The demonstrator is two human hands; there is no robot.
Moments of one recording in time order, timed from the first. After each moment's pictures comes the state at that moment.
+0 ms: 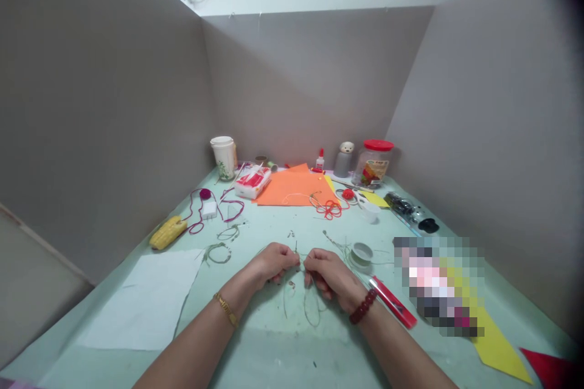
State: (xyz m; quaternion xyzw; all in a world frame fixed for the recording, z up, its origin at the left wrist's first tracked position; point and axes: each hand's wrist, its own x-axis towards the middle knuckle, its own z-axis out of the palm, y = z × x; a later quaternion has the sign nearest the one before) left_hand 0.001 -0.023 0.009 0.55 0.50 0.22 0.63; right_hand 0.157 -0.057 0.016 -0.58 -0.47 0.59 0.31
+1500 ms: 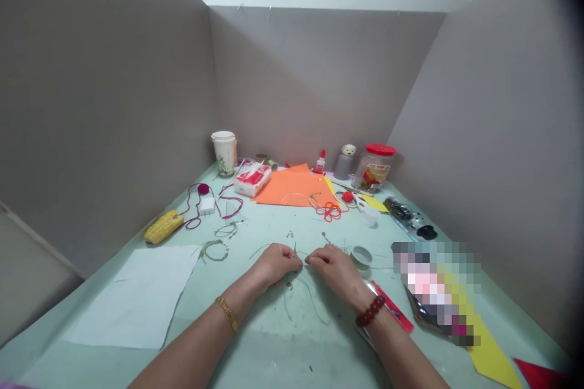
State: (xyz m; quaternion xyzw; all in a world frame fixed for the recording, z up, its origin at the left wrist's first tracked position) left_hand 0.011 -0.022 -0.004 0.59 0.53 0.24 0.55; right_hand 0.173 -0.044 0.020 -0.60 -0.67 0.29 0.31
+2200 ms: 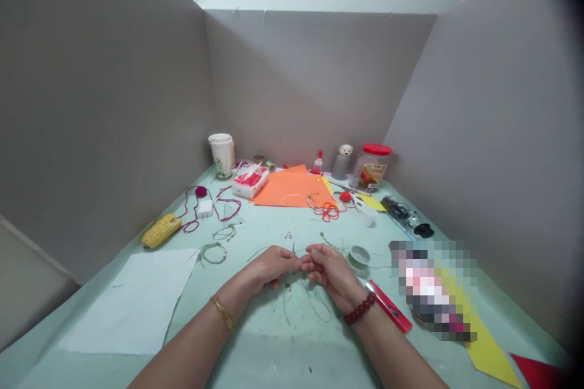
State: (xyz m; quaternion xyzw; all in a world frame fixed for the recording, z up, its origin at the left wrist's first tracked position) left_hand 0.003 -0.024 0.010 0.58 0.49 0.20 0.62; right_hand 0.160 -0.048 0.011 -0.51 -0.31 0.64 0.48
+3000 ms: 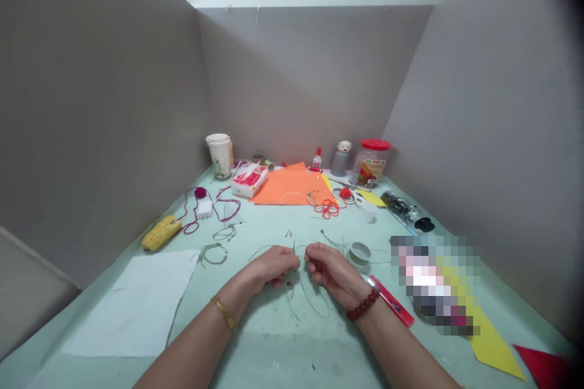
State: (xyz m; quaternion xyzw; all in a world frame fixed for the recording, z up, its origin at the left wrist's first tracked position) left_hand 0.004 -0.026 0.013 0.56 0.50 0.19 0.63; right_hand 0.162 -0.049 0.012 -0.49 -0.33 0.67 0.45
